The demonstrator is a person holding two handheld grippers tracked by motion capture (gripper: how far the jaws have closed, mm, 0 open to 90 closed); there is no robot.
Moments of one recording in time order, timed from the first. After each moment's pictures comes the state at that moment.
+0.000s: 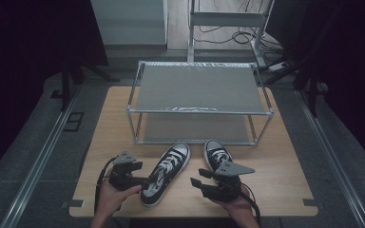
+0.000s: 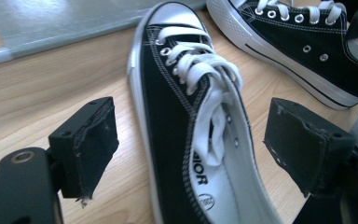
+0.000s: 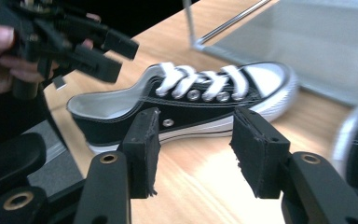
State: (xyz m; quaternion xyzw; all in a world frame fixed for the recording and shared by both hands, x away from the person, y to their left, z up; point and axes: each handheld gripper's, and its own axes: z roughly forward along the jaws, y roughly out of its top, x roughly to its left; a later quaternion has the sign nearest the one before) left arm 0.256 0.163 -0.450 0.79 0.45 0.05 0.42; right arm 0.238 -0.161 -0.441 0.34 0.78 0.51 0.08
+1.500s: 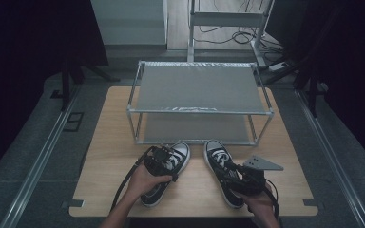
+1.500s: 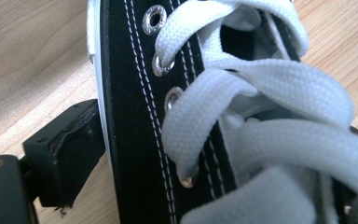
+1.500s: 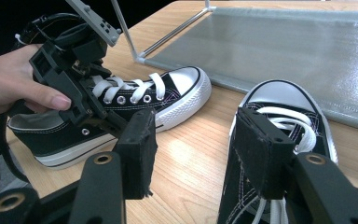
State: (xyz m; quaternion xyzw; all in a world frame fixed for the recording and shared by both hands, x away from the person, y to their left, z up) left arm 0.324 0.077 -0.483 0.87 0.46 0.03 0.18; right arm 0.250 -0.222 -0.437 0.41 0.75 0.51 0.12
